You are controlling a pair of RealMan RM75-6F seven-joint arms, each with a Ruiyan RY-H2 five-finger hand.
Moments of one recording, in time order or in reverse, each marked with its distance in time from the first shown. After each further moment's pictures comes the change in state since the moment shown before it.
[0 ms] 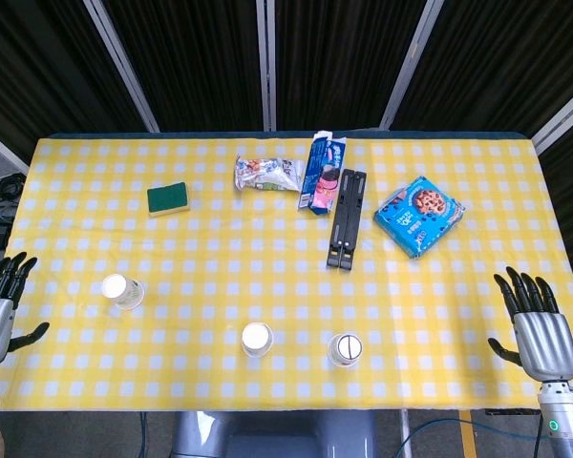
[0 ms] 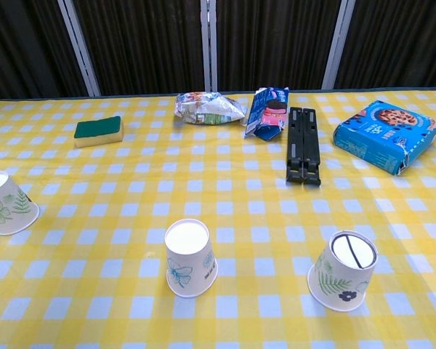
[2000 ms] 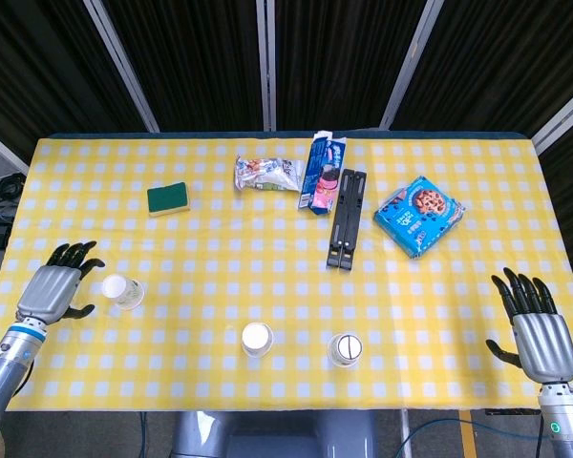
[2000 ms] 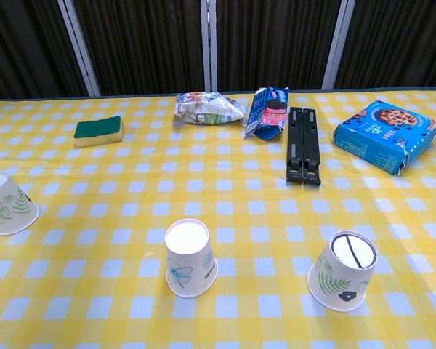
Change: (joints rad) left arm -0.273 -0.027 -0.044 0.065 -0.160 -0.495 0.028; right arm -0.001 0.011 -0.008 0.000 -0.023 0.008 0.043
